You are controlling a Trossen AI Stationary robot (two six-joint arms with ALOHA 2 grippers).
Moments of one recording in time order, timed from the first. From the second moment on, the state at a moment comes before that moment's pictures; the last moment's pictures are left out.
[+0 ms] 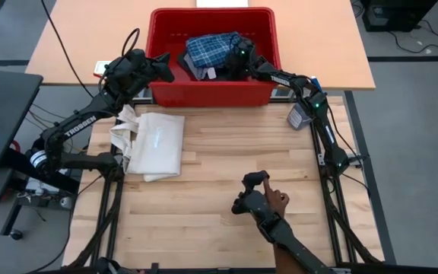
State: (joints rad) left arm 0.76 1.13 1.07 0.11 -0.15 -0.40; right arm -0.89 2.39 1.92 0.10 0.17 -0.91
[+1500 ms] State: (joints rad) left arm 0.76 1.13 1.07 0.12 -0.15 -0.46; right arm -0.81 2.24 1.91 -0.46 0.31 -0.59
